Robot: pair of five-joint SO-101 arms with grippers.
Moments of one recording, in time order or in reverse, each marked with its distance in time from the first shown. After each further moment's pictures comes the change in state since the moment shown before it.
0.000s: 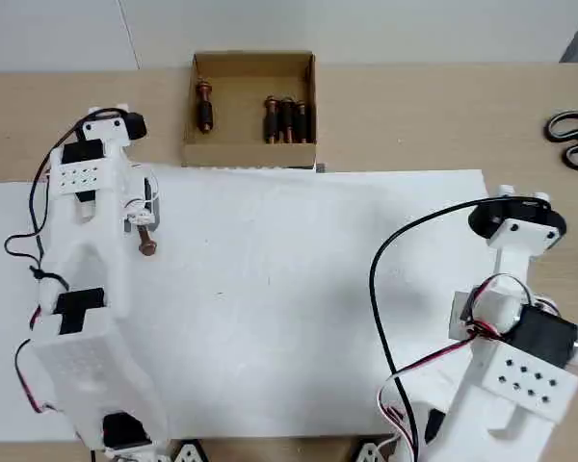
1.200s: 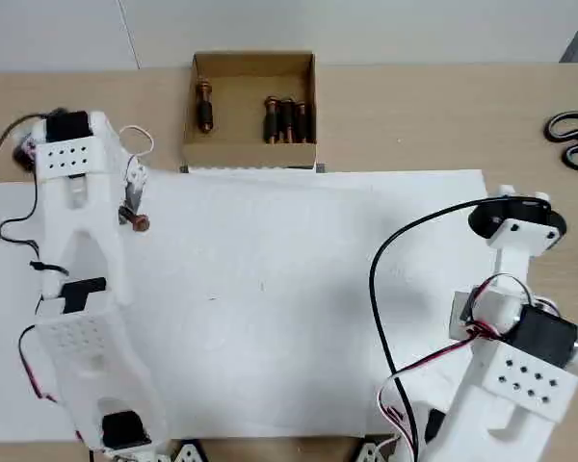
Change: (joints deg) left arm -0.6 6.8 -22.9 16.9 57.5; right arm 0.0 0.0 0.0 0.0 0.0
